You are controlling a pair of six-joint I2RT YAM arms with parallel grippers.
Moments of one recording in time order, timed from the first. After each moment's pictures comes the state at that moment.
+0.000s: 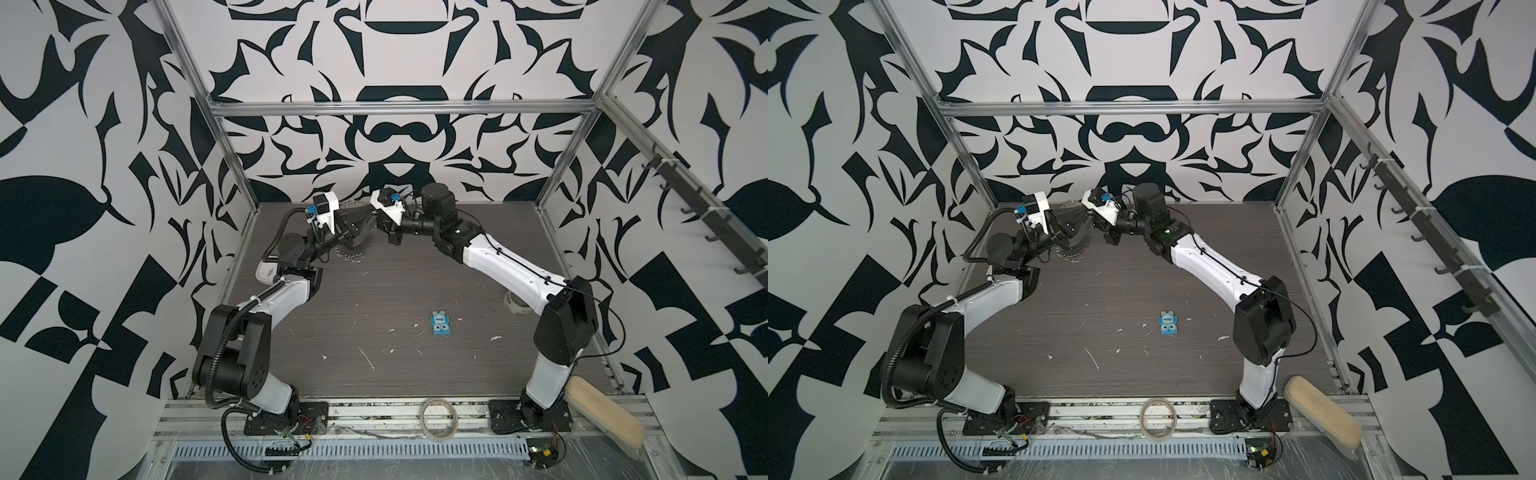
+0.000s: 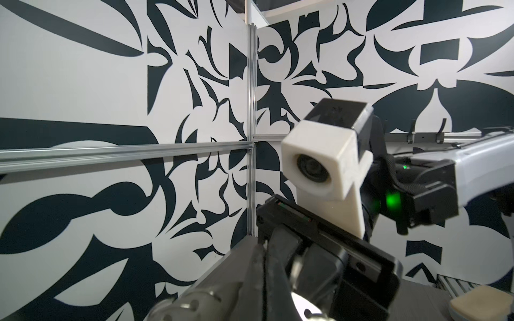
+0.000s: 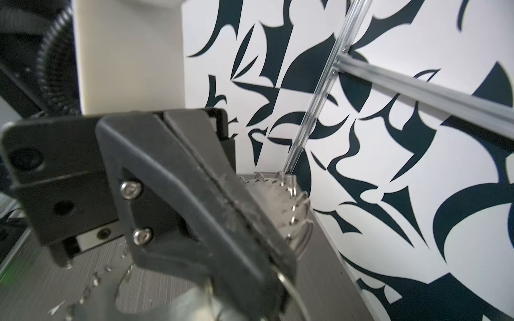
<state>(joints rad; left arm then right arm) -0.28 1.53 0.88 1.28 0.79 -0.45 0.65 1.81 1.60 0.09 -0.66 -0.31</state>
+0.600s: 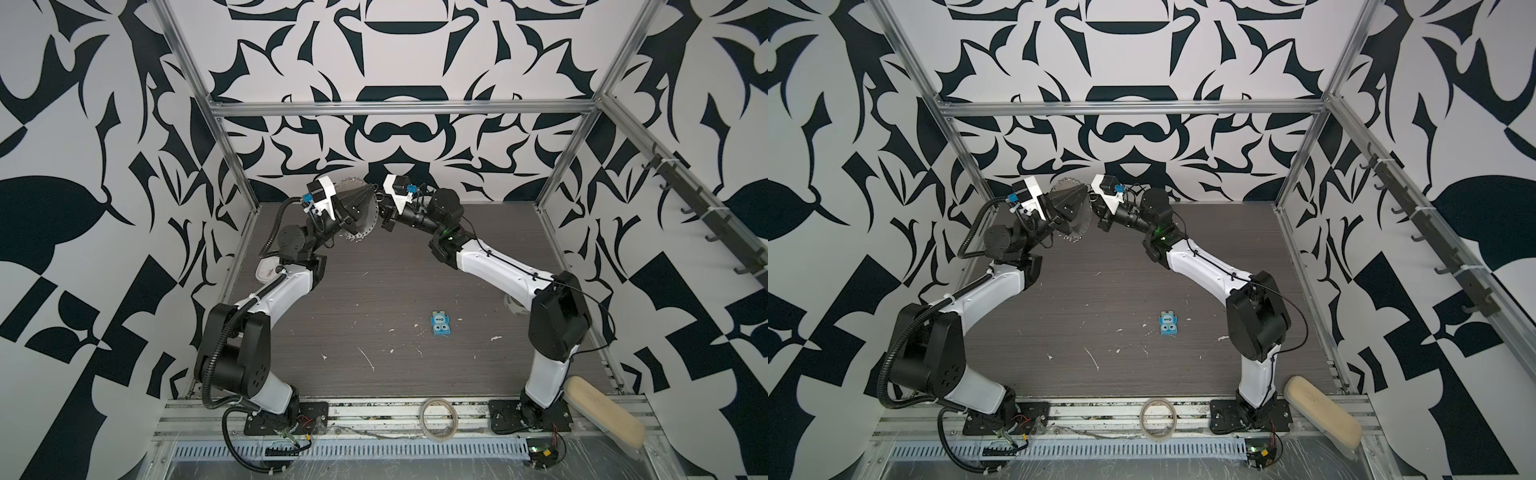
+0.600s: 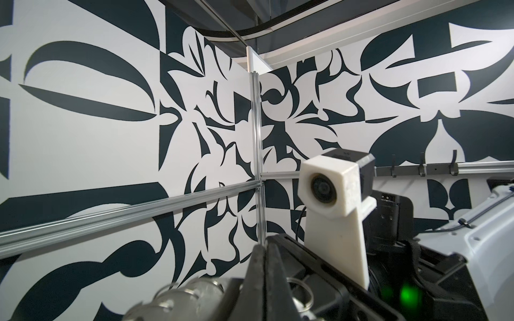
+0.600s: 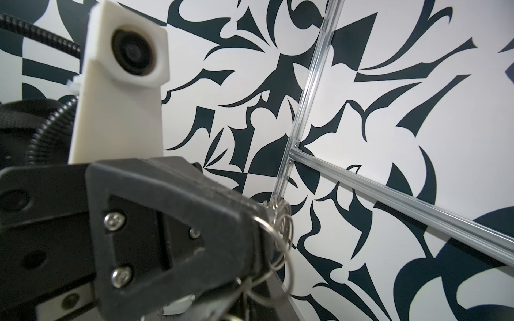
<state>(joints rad) -0.32 1.55 1.02 1.29 0.71 -0.47 0.66 1.82 1.52 0.59 -0.61 -0.13</state>
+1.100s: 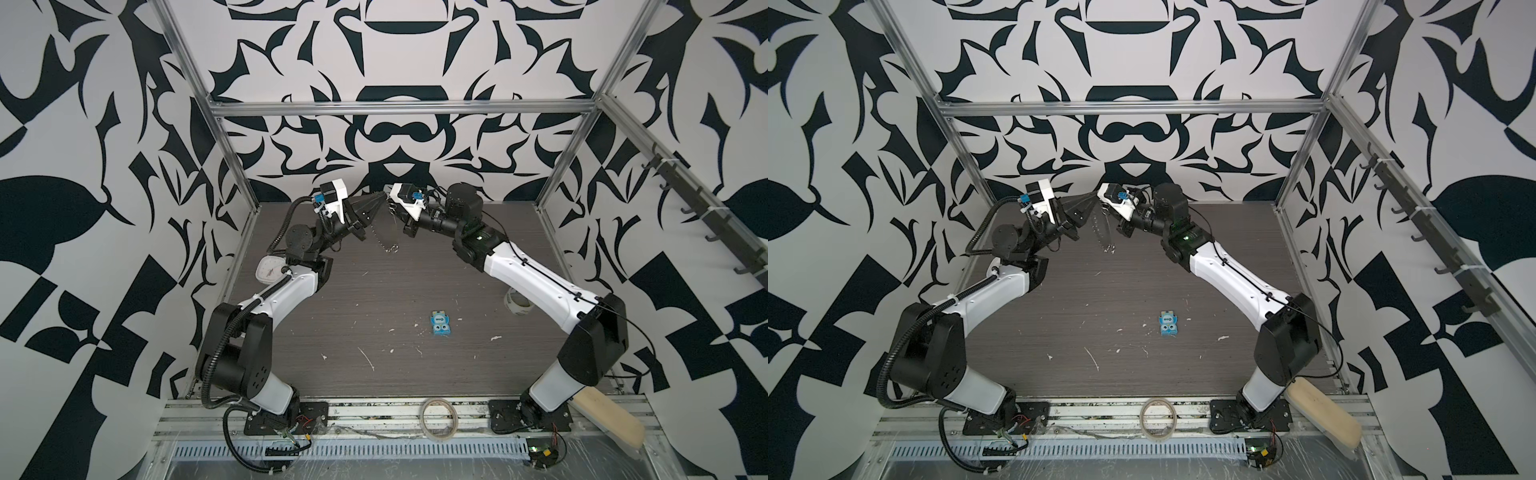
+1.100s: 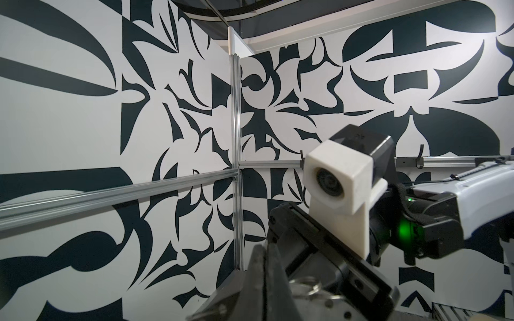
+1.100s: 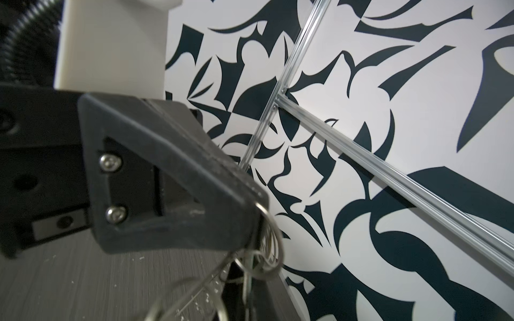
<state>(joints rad) -0.36 1.54 1.02 1.24 0.76 -0.49 0.60 1.63 1.49 0.09 -0.49 -0.48</state>
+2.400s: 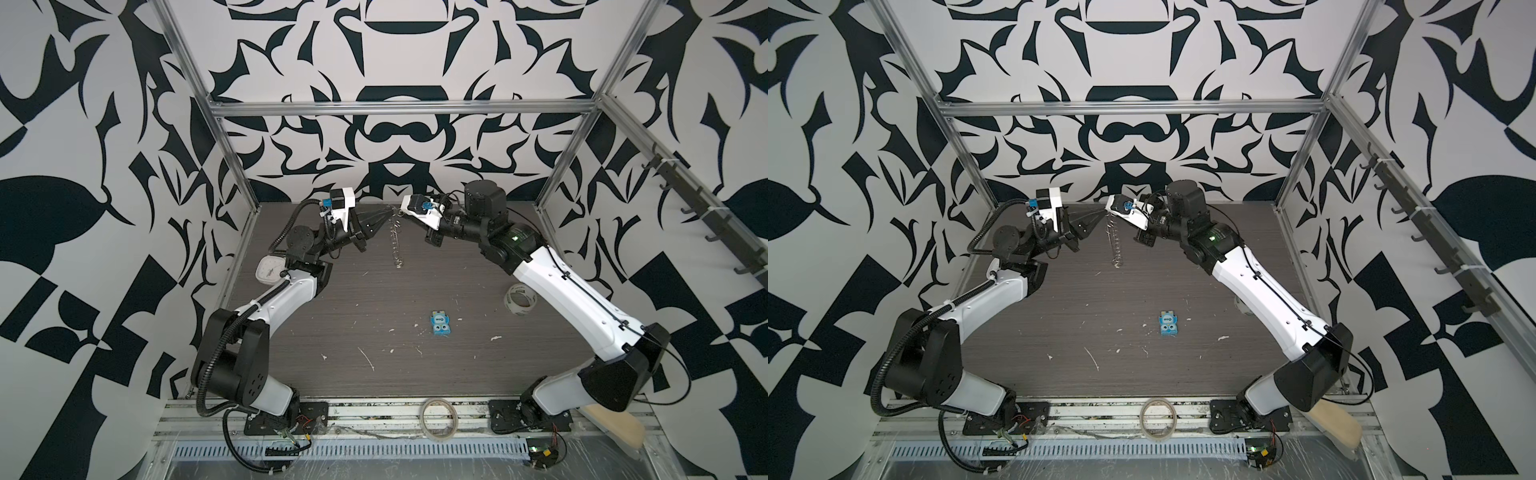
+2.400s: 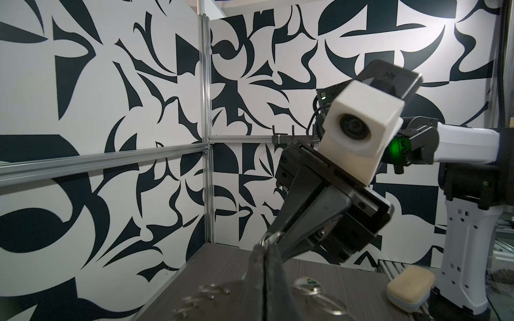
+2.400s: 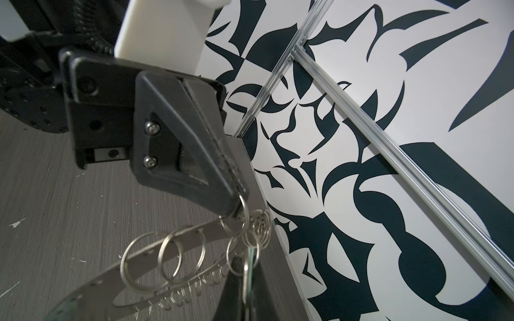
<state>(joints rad) -0.36 1.51 0.97 1.17 0.90 -0.50 0.59 1.48 1.57 -0.37 -0.43 -0.67</state>
